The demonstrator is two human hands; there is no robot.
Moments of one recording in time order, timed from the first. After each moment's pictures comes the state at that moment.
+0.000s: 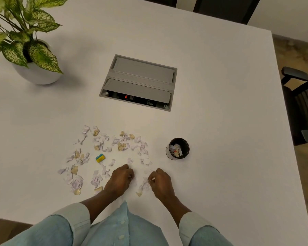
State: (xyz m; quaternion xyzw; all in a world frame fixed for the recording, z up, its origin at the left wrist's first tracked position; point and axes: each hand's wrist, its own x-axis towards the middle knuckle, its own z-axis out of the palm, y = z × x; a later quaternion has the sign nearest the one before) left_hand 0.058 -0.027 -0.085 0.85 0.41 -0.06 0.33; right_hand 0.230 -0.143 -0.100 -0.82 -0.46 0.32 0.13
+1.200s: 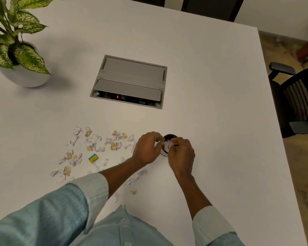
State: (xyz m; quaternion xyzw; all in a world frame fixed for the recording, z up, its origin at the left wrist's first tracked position) left_hand 0.210 -0.006 0.003 0.82 0.36 0.14 0.42; right_hand 0.313 -0.113 0.014 -0.90 -0.29 0.12 0.31
